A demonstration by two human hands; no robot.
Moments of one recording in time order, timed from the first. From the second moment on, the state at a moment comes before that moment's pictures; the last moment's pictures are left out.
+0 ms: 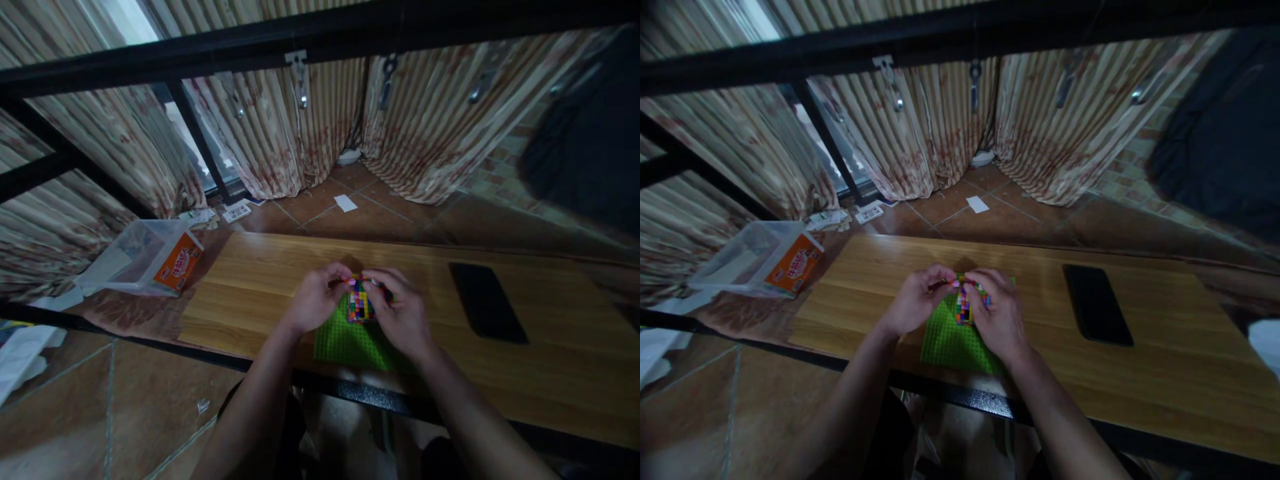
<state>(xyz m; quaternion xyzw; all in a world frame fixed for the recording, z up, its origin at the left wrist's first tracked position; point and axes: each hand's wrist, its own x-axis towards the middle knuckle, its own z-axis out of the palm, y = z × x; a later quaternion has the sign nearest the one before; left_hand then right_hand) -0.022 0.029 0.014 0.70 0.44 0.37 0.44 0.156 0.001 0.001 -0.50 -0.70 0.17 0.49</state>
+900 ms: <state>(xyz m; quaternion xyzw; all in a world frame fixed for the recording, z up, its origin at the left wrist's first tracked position) -0.014 0.026 0.009 0.65 0.58 0.38 0.32 0.169 0.007 -0.004 -0.54 -0.71 0.07 0.45</state>
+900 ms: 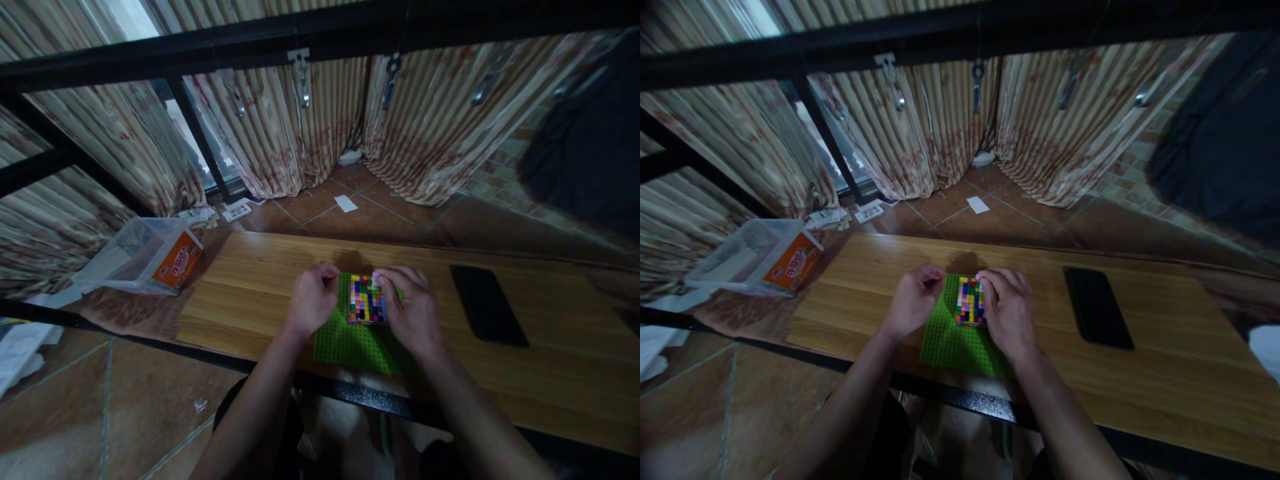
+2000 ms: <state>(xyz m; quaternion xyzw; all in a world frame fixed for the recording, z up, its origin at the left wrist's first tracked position) -0.001 0.017 0.007 0.76 0.52 0.27 0.29 0.160 0.018 -0.020 -0.55 -0.70 0.13 0.44</state>
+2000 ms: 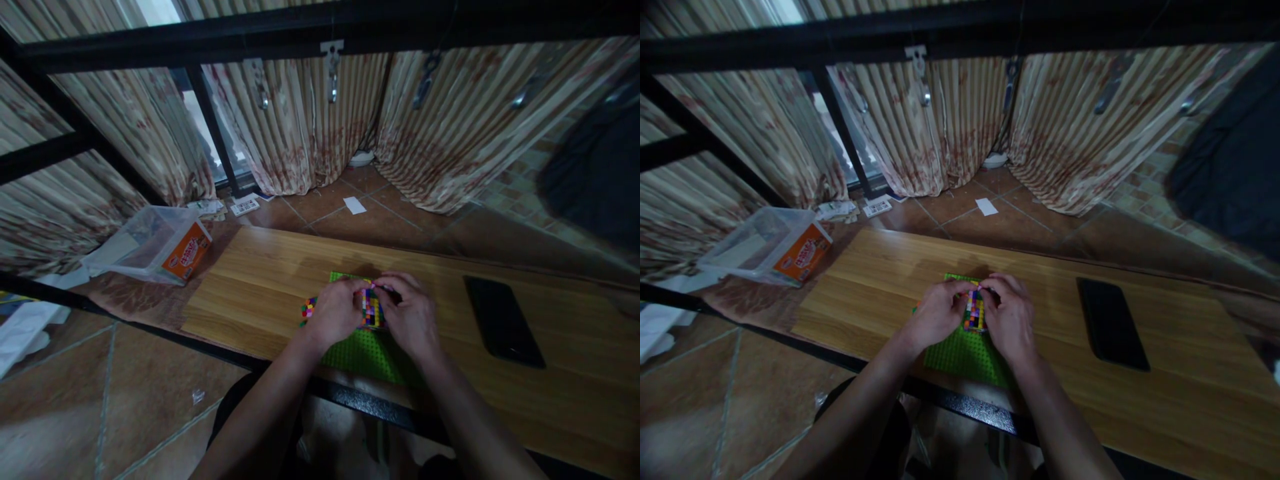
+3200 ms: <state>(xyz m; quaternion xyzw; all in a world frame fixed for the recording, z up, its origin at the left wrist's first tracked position) -0.006 0.020 0.010 0.70 0.56 0.31 0.32 0.161 0.011 -0.027 -0.53 -0.74 0.07 0.42</state>
